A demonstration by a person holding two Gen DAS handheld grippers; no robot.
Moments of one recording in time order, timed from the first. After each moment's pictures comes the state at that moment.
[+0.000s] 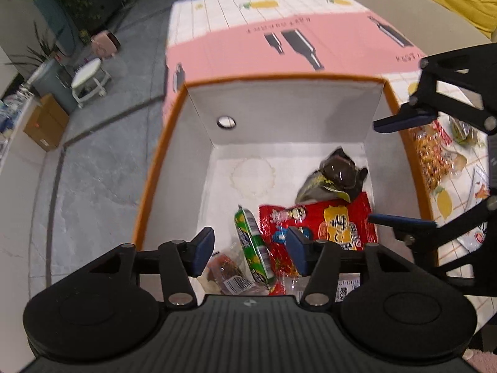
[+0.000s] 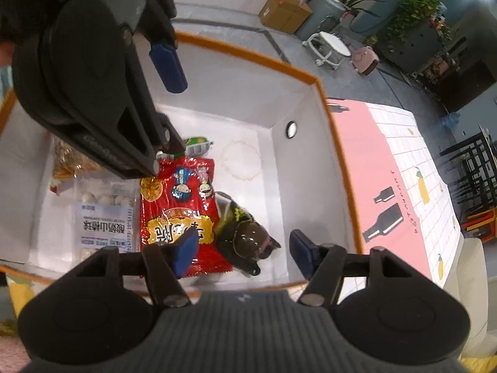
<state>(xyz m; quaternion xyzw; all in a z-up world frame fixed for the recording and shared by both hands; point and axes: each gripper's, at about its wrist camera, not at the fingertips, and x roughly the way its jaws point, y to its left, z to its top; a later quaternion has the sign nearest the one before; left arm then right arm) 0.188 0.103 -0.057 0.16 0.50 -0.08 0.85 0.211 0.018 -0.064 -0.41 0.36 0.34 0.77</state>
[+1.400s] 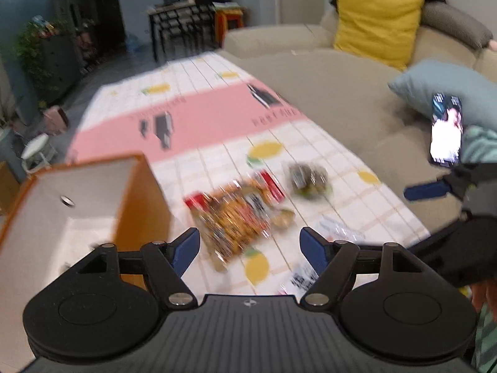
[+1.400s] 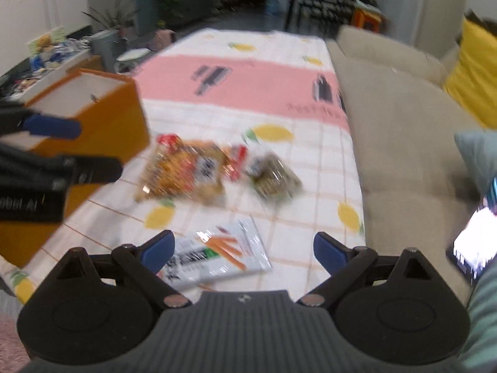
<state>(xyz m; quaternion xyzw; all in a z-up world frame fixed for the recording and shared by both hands) 0.101 -0.084 -0.074 0.13 0.37 -0.20 0.90 0.115 -0.240 -0.101 -0.03 0.42 0.06 0.90</state>
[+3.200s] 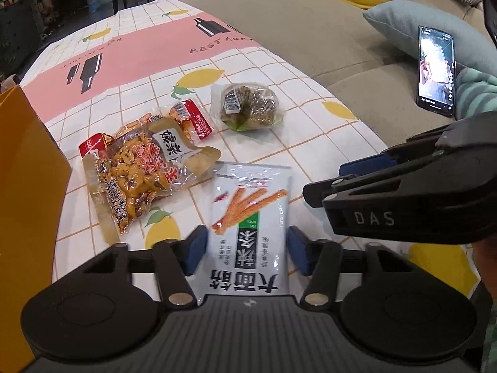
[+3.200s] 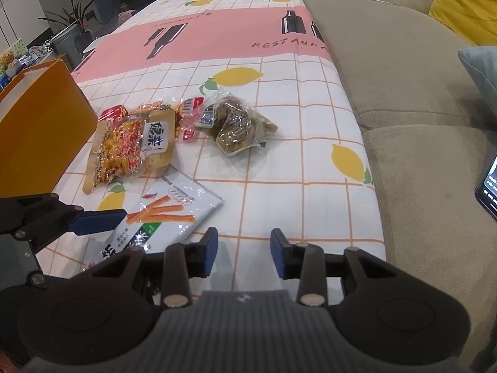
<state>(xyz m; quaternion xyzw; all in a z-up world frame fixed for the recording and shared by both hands) 0.115 -0.143 -0.155 0.13 0.45 -0.24 0.85 0.154 -0.270 -0.156 0.05 0.49 0.03 0.87</state>
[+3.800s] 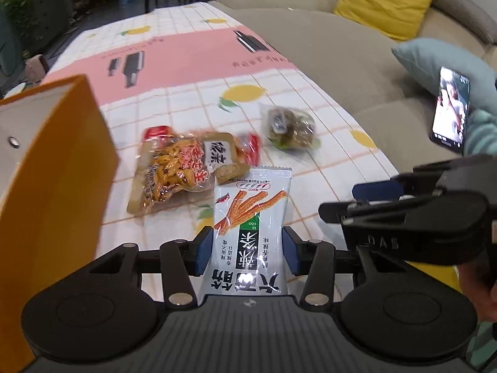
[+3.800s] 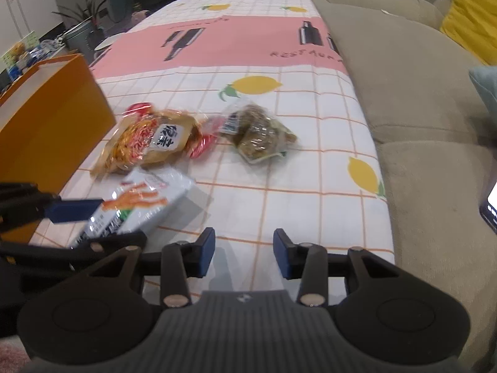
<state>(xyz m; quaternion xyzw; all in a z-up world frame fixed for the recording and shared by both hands) 0.114 -0.102 -0.124 0.08 0.45 -0.20 0.87 0.151 -0.253 -0.149 0.02 0.48 0.05 0.88</state>
